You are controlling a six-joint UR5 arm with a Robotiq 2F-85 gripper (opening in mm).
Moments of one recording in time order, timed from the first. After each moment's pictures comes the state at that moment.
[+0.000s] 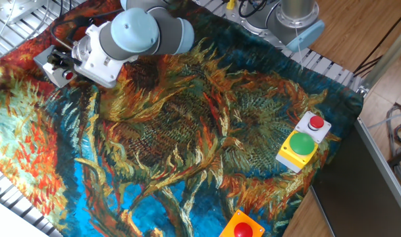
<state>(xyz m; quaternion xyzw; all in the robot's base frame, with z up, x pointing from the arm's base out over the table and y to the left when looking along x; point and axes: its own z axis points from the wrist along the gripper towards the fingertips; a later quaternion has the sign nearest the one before) 0.574 -0.285 0.053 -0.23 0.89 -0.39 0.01</state>
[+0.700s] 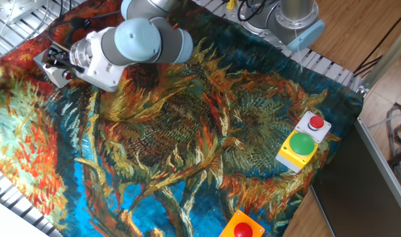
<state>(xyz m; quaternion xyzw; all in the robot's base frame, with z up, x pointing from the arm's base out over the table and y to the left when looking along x) 0.584 -0.305 0.060 -0.26 0.86 -0.43 -0.02</state>
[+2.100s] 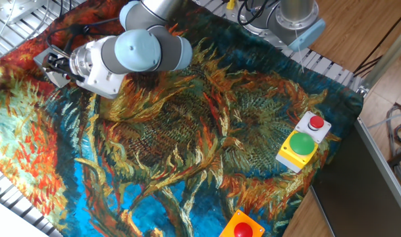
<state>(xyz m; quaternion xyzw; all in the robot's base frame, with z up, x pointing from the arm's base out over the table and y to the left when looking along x) 0.590 -0.301 0.056 -0.26 0.86 -0.44 -0.03</state>
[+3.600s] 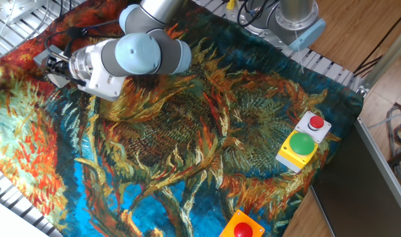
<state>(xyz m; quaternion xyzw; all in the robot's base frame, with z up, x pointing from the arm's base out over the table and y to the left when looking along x) 0.594 -0.306 0.052 -0.29 0.85 -0.45 -0.03</state>
